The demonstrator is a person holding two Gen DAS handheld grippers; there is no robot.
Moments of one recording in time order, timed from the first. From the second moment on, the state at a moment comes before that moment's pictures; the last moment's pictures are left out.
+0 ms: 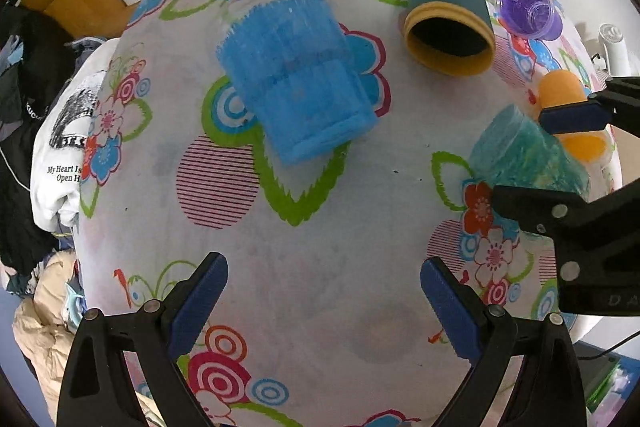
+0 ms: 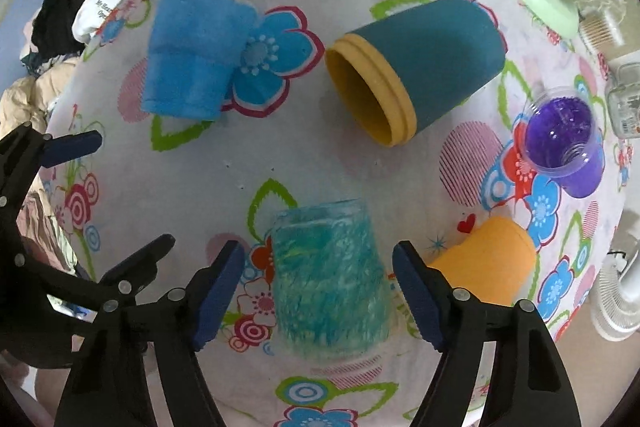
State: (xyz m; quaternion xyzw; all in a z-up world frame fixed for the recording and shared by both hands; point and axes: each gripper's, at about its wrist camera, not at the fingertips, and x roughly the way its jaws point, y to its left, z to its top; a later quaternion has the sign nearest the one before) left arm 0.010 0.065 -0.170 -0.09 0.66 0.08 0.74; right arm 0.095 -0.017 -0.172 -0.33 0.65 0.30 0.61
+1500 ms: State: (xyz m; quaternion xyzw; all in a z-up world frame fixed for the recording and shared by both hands) left arm 0.006 0.033 -0.036 -0.04 0.57 0.10 0.82; right arm 0.035 -0.106 -0.023 -0.16 0.43 0.27 0.84
